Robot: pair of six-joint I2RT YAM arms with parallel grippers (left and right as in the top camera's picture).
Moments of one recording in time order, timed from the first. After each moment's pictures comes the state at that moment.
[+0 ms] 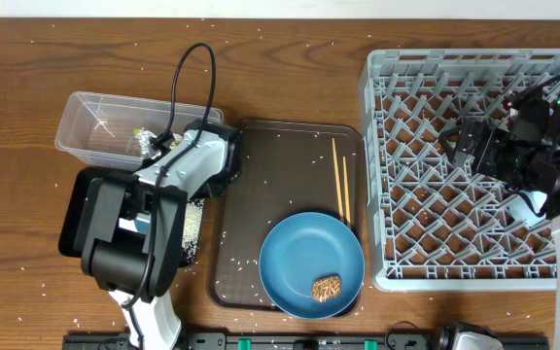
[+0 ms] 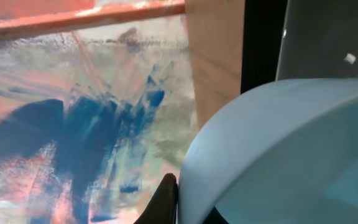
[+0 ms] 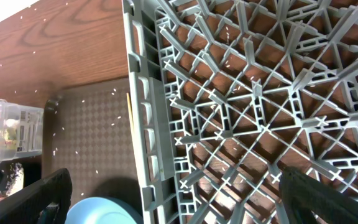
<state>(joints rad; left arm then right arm) -0.30 1.93 1.19 -1.63 -1.14 -0.75 -0.20 1.25 1.29 -1.02 -0.37 0.17</state>
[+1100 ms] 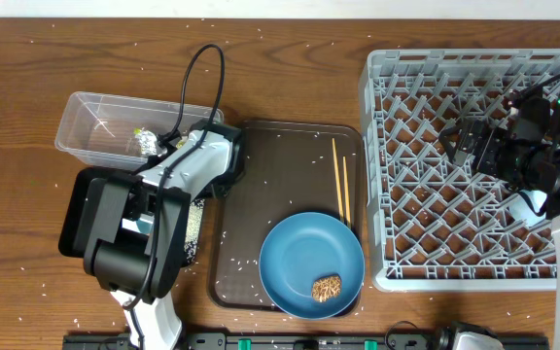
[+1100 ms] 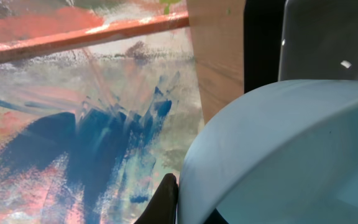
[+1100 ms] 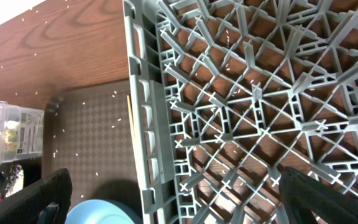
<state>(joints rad) -0.33 1.93 1.20 -1.63 -1.16 -0.70 -0.20 1.25 1.29 -1.01 -0.37 0.17</state>
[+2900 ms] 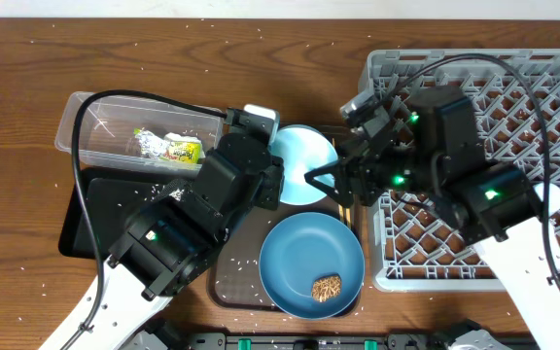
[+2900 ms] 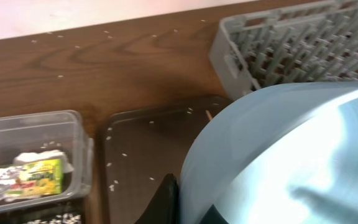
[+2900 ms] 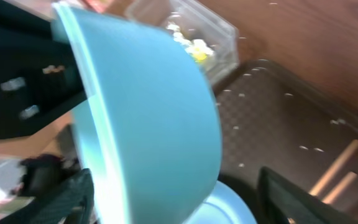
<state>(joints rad) -0.72 1.13 1.25 -0.78 -0.24 -0.33 0.45 1.25 1.29 -0.79 -0.58 0.06</state>
